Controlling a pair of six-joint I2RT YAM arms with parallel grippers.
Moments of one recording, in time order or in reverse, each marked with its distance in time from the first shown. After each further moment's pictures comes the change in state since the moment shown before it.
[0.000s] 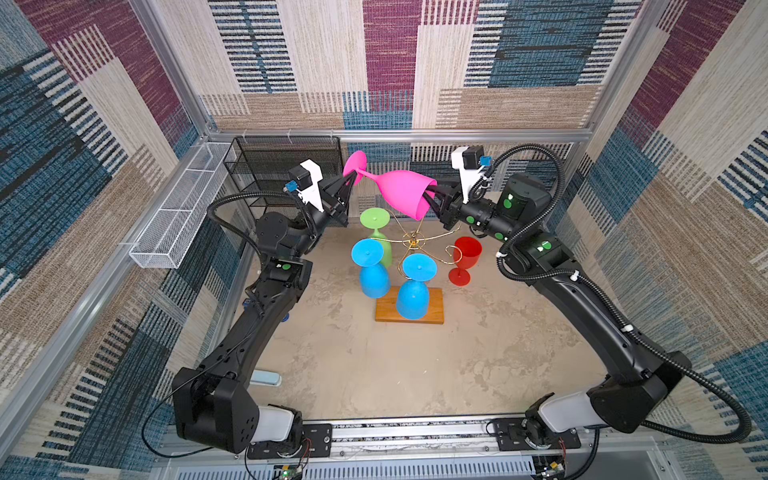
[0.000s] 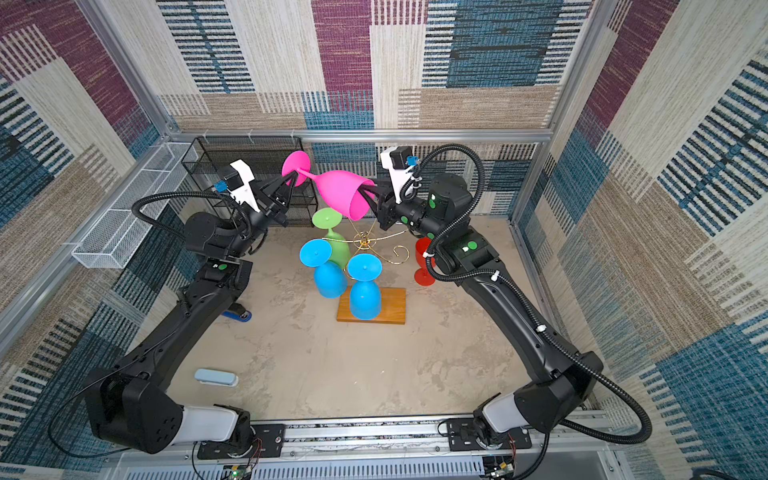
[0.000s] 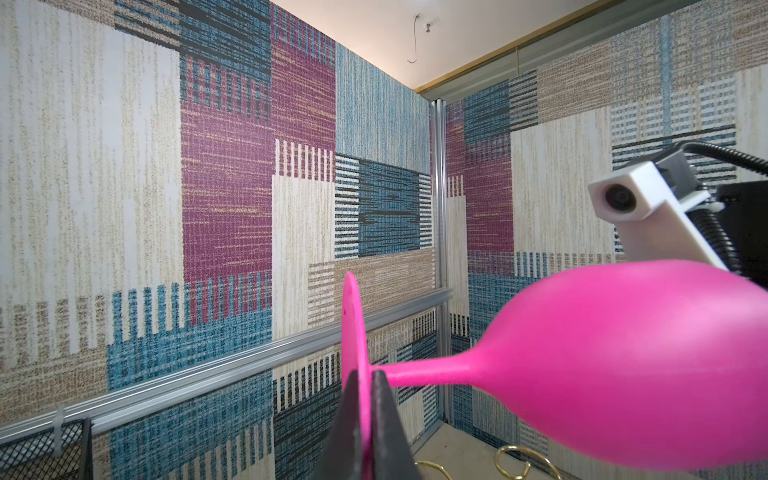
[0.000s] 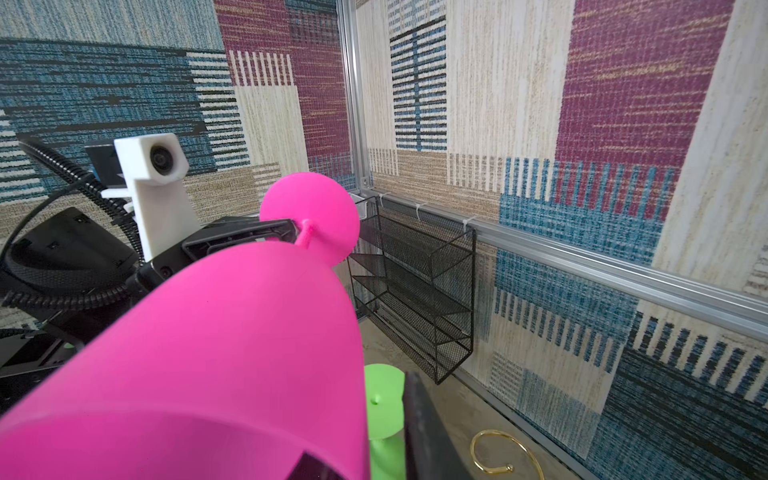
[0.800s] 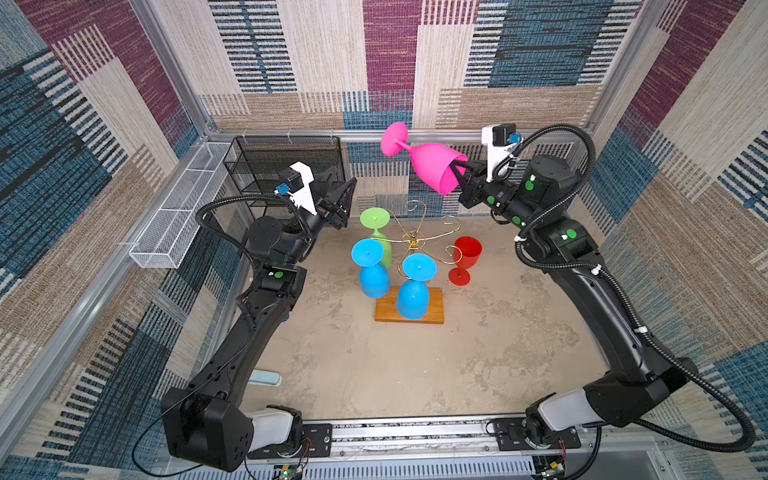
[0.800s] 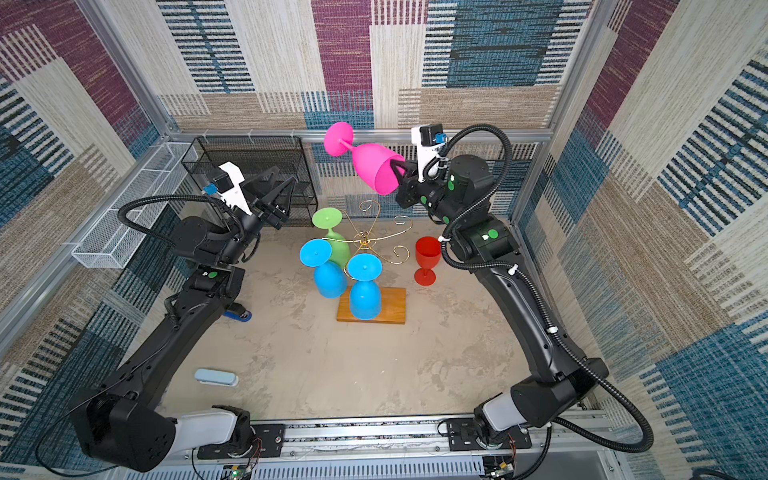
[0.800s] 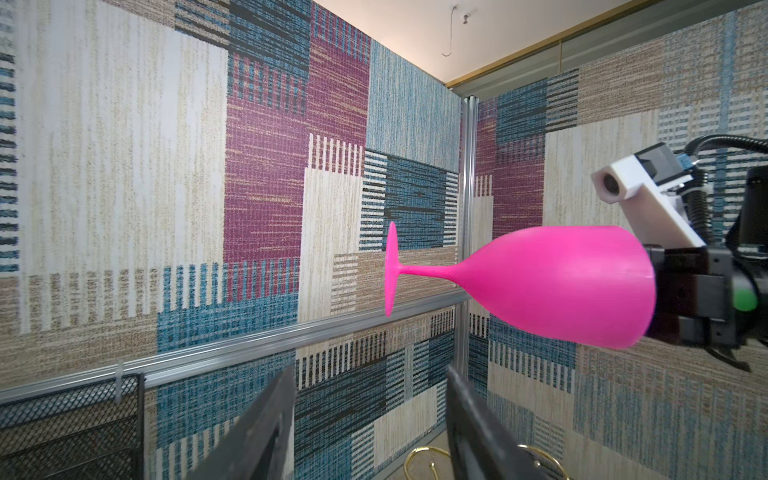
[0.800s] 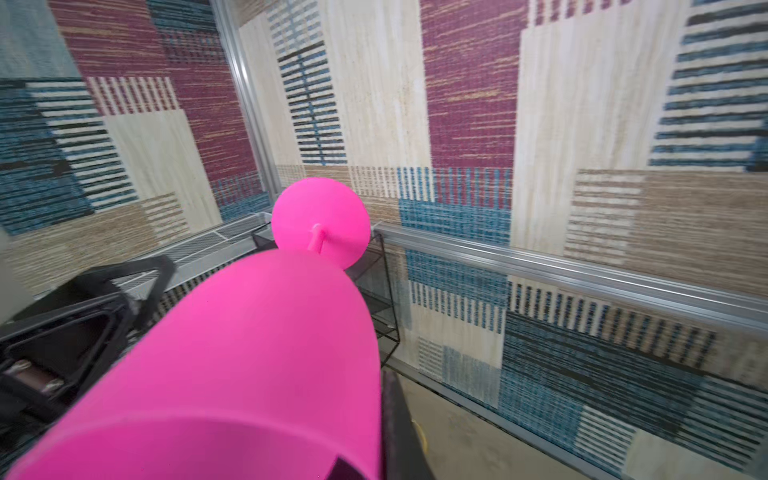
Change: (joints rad) left arm 0.017 -0.116 -0.050 -0.134 -0.111 0.029; right arm -0.120 0.019 0.180 -0.216 0.207 0.034
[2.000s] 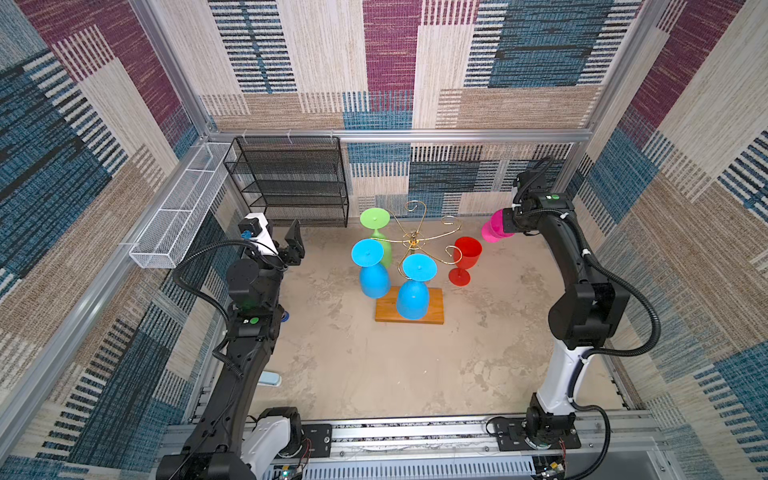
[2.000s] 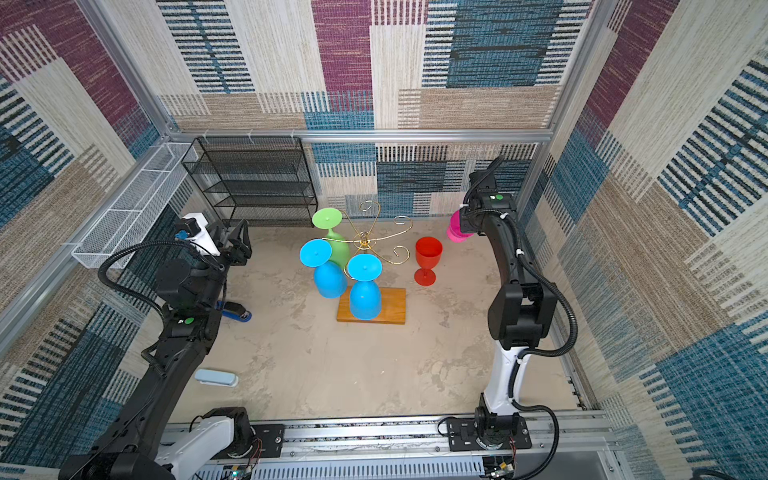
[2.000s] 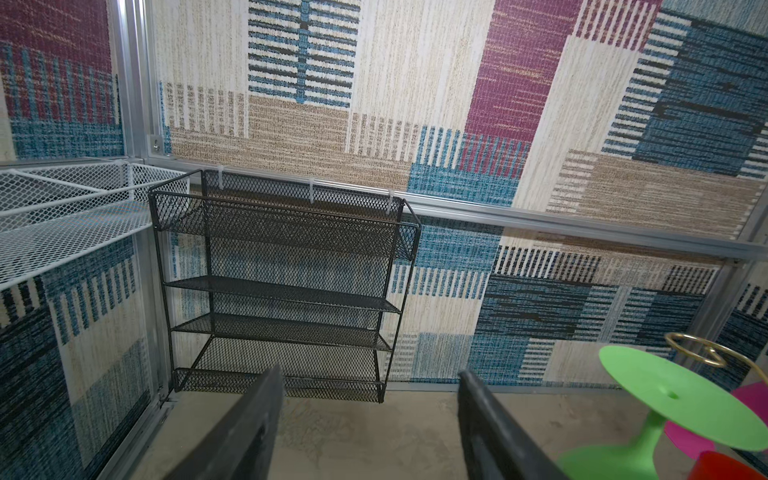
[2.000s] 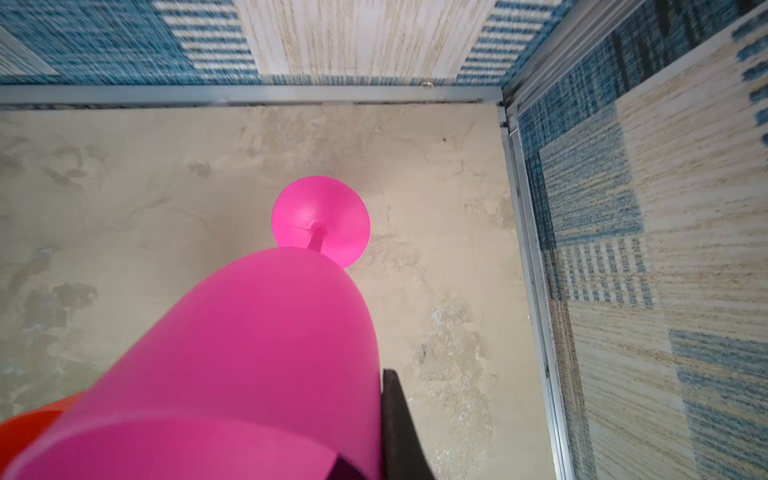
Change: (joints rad) left arm 0.253 -0.259 -0.396 -0.154 -0.291 0.042; right arm -0.403 0.517 0.208 -0.687 0.370 -0.128
